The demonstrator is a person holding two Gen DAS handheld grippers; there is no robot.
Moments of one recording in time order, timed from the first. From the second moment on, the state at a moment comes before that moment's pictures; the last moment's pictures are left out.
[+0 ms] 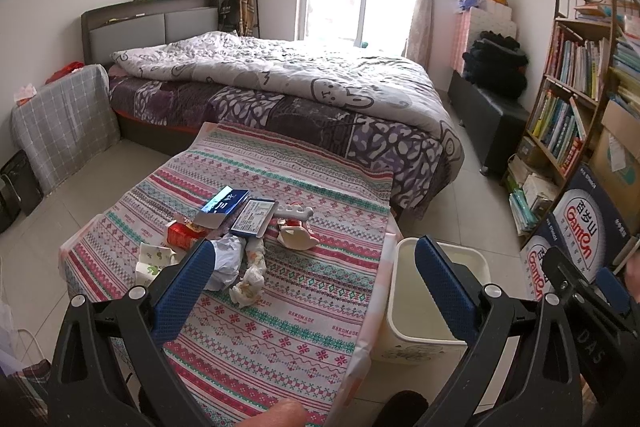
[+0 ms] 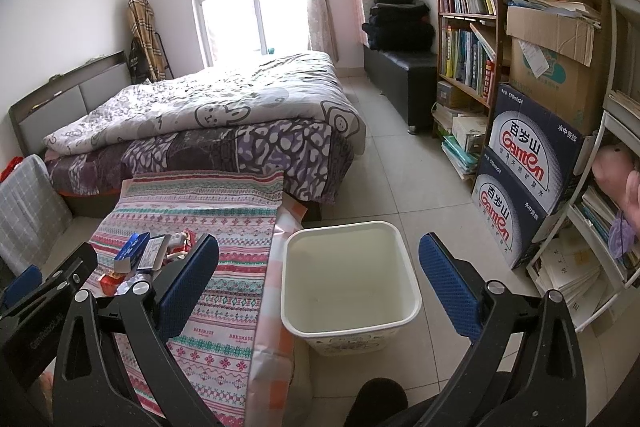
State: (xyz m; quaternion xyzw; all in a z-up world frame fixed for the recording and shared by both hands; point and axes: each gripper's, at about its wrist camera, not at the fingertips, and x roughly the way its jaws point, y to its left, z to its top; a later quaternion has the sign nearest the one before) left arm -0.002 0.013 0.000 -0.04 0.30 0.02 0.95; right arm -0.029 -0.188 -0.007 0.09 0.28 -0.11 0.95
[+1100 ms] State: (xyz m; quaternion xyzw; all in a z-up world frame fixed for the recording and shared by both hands) left arm -0.001 0.016 -0.009 -0.04 0.31 0.02 0.95; right arm -0.028 -0.185 -0.014 0.09 0.28 -0.11 0.95
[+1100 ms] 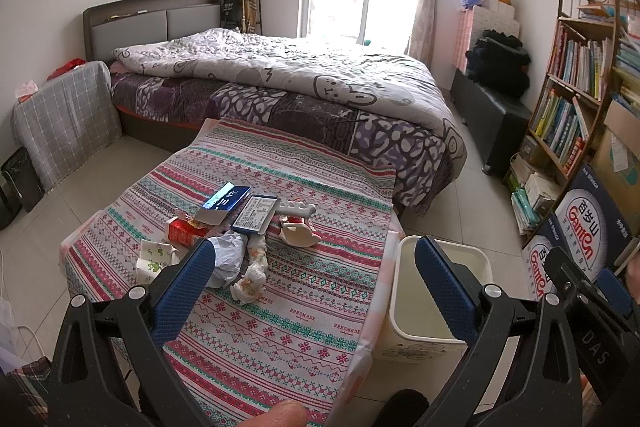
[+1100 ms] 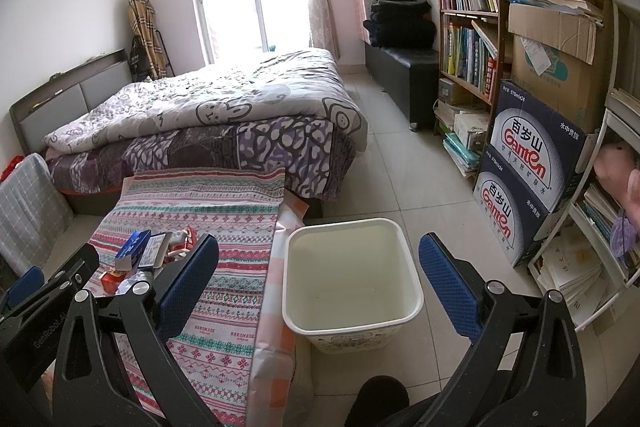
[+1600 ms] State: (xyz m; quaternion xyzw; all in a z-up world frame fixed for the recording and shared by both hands) left arm -0.002 0.017 -0.010 -0.04 0.31 0.02 0.95; right arm -0.027 -0.185 -0.014 0.09 0.28 -0.11 0.95
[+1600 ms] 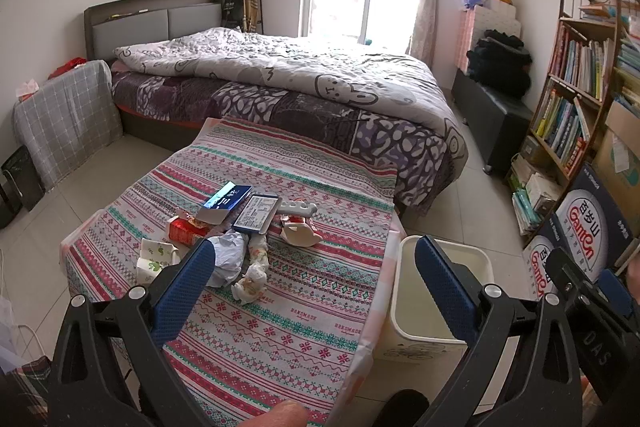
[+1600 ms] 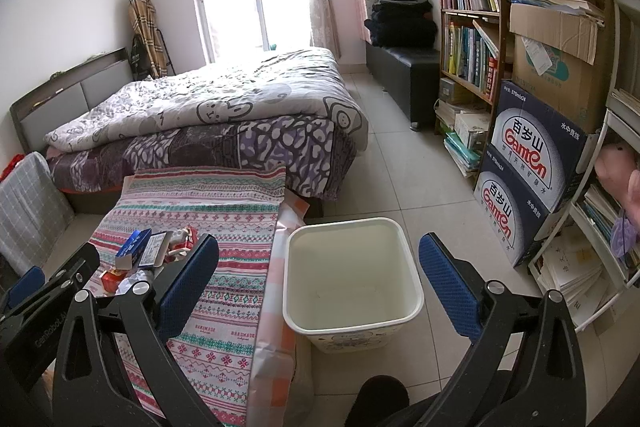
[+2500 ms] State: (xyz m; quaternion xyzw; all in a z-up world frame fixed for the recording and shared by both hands) left arm -0.002 0.020 -0.013 -0.04 0.31 0.02 0.95; right arm -0.026 -0.181 -0.016 0.09 0.28 -0.11 0.95
